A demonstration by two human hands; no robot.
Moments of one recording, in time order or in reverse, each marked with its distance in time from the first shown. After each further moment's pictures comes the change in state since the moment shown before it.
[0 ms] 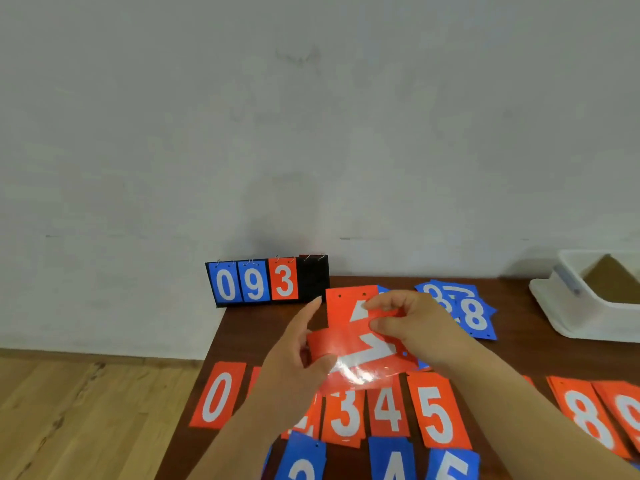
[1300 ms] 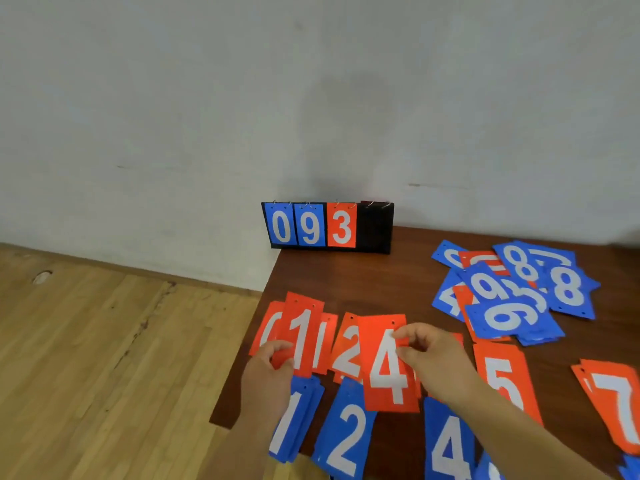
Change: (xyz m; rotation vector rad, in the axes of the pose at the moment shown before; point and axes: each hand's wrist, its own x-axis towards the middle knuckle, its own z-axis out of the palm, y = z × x) left_hand -0.027 -0.165 -0.043 0.080 0.536 -0.485; right_hand 0.009 0.097 0.102 -0.093 -0.159 0.182
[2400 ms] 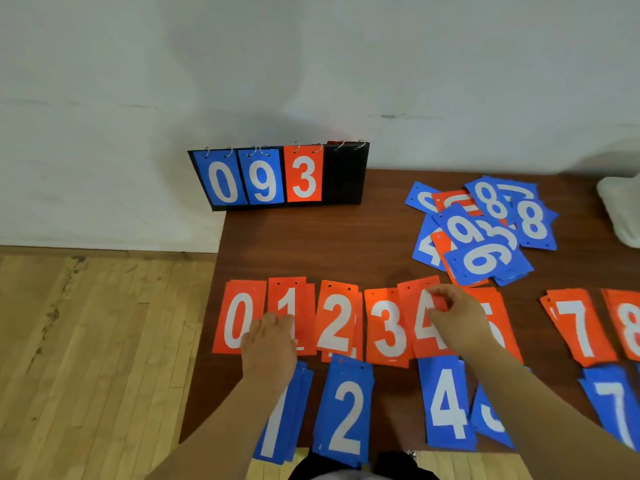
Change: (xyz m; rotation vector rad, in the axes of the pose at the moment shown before) left_hand 0.109 -0.059 0.065 0.888 -0.338 0.473; right_hand 0.069 0.087 0.002 -0.267 0.347 0.372
